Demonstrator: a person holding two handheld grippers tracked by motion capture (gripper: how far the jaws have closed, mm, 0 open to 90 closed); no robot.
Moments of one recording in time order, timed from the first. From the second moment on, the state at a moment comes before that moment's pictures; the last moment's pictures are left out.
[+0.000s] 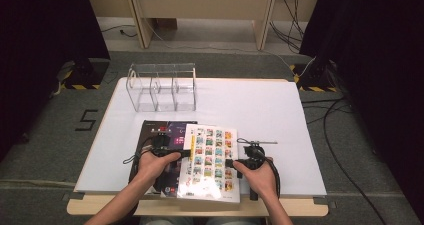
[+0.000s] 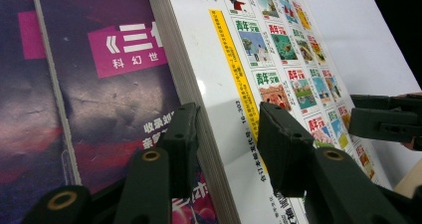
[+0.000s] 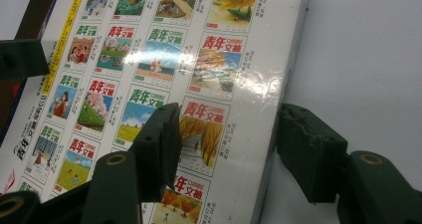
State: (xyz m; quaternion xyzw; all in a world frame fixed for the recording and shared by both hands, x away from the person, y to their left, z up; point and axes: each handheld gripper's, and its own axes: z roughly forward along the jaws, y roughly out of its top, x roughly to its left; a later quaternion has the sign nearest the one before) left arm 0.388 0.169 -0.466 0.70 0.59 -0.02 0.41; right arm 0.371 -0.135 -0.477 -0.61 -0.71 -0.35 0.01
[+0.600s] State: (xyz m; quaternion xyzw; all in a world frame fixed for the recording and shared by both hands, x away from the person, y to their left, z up) left arm 0.398 0.174 -0.469 0.68 0.60 -0.03 0.42; right arm 0.371 -0.135 -0.477 -0.61 -0.71 -0.35 0.01
